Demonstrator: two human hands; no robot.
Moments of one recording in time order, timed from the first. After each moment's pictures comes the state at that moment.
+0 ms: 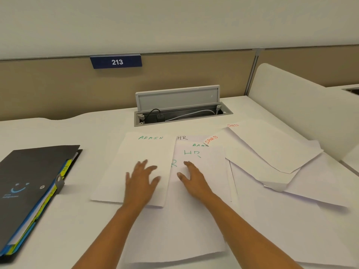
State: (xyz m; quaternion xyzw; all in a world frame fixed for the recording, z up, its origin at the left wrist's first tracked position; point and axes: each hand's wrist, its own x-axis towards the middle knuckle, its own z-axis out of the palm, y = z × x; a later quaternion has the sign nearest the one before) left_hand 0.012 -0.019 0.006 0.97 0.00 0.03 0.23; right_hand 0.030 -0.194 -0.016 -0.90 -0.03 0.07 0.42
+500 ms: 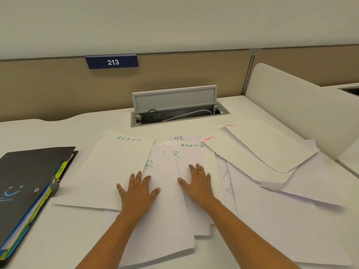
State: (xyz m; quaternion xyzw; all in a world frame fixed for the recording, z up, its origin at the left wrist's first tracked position) left_hand 0.009 -0.023 -0.017 0.99 0.04 -0.09 0.08; right_hand 0.029 -0.203 -0.025 -0.96 0.03 0.07 0.28
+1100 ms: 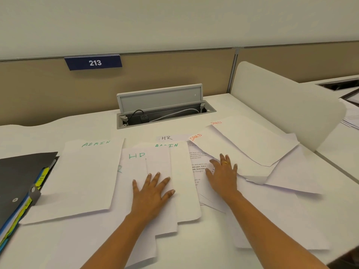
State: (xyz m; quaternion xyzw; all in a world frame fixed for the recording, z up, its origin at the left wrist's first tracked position) left_hand 0.008 -0.069 -0.027 0.99 -0.10 -0.08 0.08; right_hand 0.028 -0.296 -0.024 -0.98 0.12 -0.05 0.13
